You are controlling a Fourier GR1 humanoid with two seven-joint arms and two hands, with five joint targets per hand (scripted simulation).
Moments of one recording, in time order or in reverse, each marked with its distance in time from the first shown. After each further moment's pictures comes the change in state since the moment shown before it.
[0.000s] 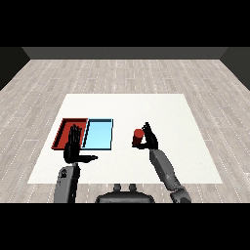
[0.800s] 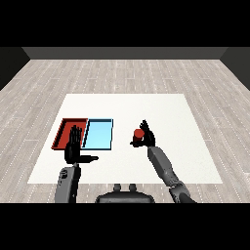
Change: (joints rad) left arm 0.009 -0.011 -0.010 -0.007 -0.006 0.010 -0.010; right arm -0.078 0.001 0.029 0.068 -0.050 -0.027 0.017
